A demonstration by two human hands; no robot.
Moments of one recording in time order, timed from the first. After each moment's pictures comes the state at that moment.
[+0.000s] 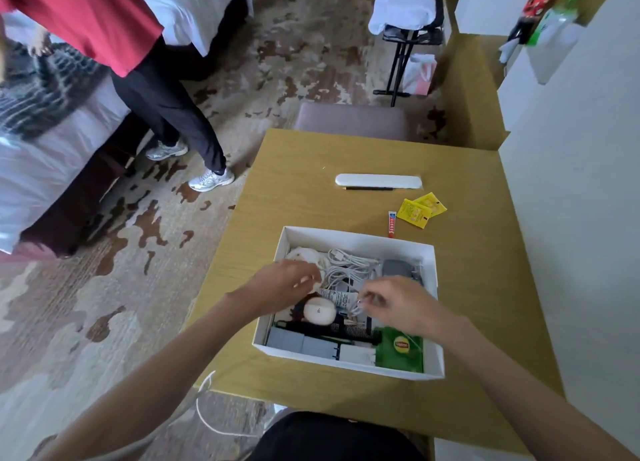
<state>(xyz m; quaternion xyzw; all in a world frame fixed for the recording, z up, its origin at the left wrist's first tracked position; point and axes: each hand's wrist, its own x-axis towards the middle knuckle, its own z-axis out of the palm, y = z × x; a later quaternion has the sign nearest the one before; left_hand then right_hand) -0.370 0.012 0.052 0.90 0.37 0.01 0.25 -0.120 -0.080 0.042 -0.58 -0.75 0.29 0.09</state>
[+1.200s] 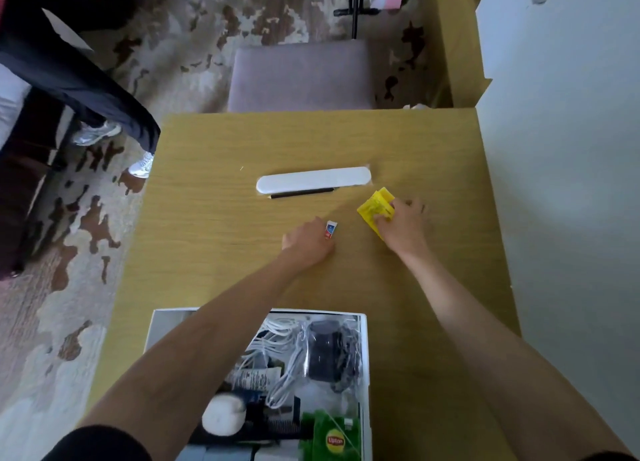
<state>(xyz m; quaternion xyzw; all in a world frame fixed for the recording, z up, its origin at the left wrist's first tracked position) -0.100 0.168 -0.065 0.77 0.57 -0.15 0.25 0.076 0.108 -0.074 -0.87 -0.42 0.21 0.15</state>
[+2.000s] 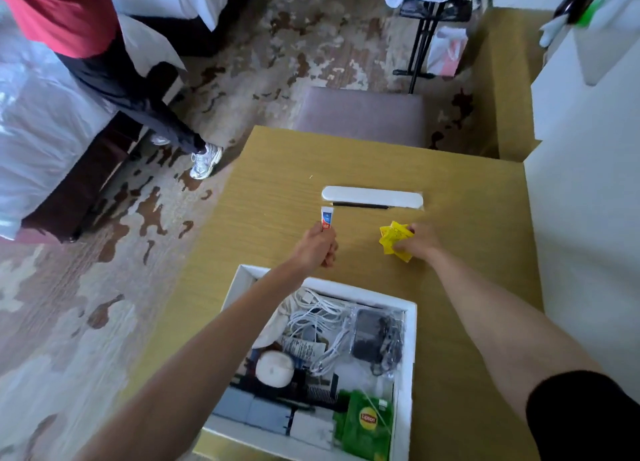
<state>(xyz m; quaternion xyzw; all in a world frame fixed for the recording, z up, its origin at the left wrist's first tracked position) -0.207 0.121 0.032 0.49 0.57 0.20 0.63 0.036 0.129 -0.047 -0.80 -0.44 0.38 0.14</state>
